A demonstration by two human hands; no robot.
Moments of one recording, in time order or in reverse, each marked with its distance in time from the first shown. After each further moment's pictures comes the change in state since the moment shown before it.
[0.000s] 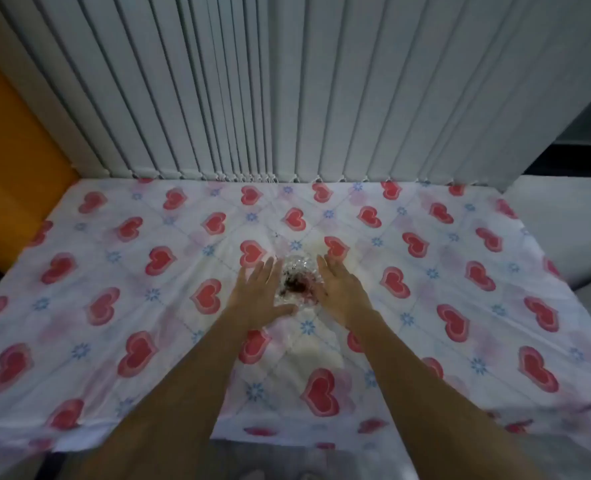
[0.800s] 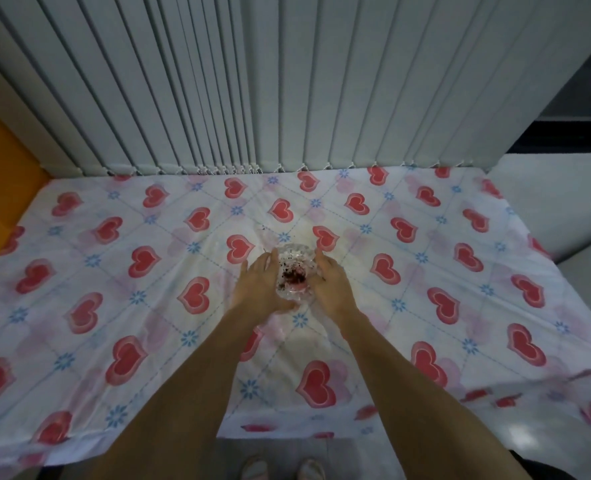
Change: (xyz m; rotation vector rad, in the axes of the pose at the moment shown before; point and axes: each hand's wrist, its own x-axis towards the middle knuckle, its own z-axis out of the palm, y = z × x) left_hand 0.007 0.029 -0.015 -0.091 0.035 -0.054; right_hand -0.004 -0.013 0.008 0.581 0.187 0.234
